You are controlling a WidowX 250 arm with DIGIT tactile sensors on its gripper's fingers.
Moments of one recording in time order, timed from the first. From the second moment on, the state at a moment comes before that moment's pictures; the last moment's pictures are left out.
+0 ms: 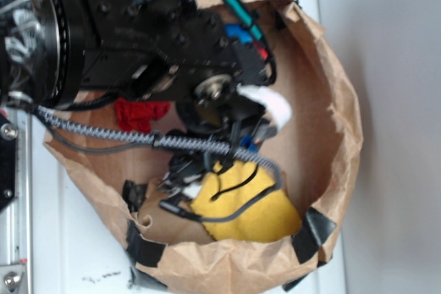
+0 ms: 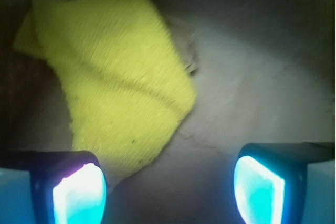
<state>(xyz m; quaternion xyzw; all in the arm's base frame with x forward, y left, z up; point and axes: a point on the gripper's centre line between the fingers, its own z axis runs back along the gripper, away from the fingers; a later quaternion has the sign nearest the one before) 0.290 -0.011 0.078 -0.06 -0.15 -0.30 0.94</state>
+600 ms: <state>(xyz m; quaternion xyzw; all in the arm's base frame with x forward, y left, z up) 0.293 -0.064 0.087 -0.11 -0.18 -0.36 0.91</state>
